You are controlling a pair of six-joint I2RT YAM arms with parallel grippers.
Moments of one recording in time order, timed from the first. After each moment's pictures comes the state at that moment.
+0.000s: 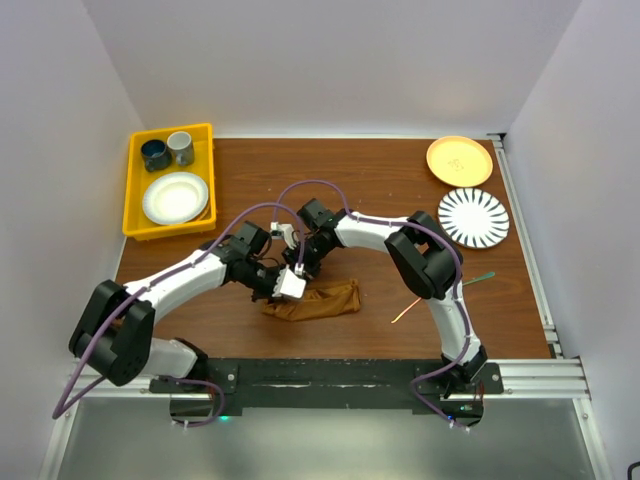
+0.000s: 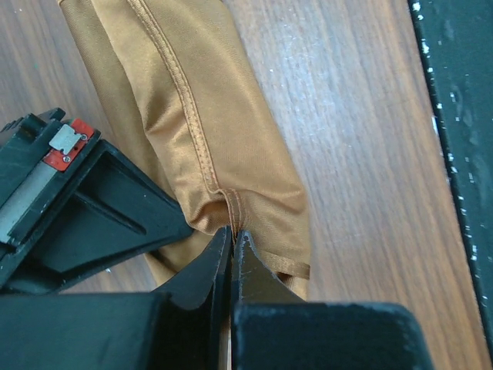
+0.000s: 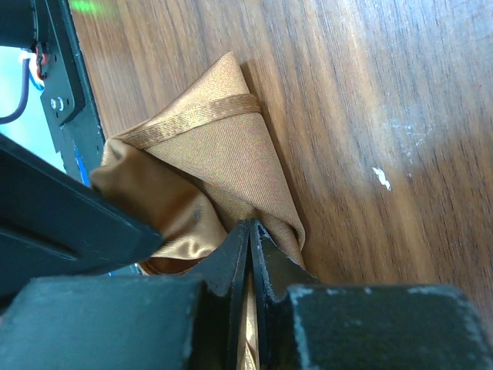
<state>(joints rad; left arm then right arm) -0.53 1.35 0.74 -0.60 0.72 1.18 0.77 2.19 1.48 -0.48 -0.82 -0.07</state>
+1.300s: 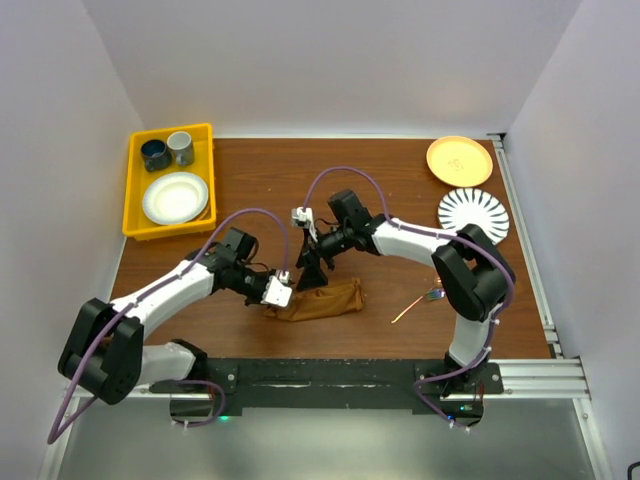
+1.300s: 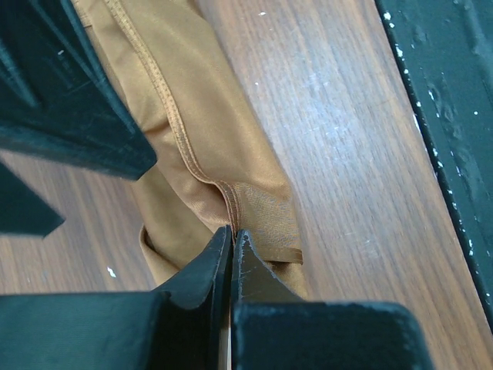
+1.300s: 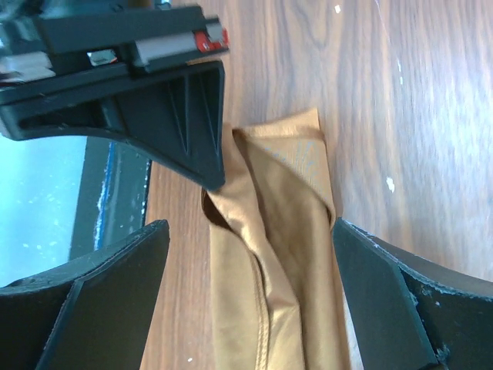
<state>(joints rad) -0.46 1.26 0.66 -0.59 0.83 1.30 0.69 1.85 1.15 -0.14 -0.99 -0.21</state>
